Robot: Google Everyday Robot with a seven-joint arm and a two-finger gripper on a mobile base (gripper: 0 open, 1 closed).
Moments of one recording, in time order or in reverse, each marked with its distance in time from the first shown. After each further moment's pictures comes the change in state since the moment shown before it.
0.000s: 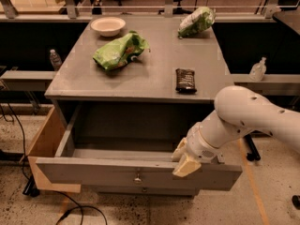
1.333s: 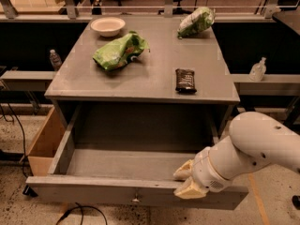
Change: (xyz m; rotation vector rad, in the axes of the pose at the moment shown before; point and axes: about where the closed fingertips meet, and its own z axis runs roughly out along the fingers) arm 0.004 0.080 -0.002 -0.021 -0.060 0.103
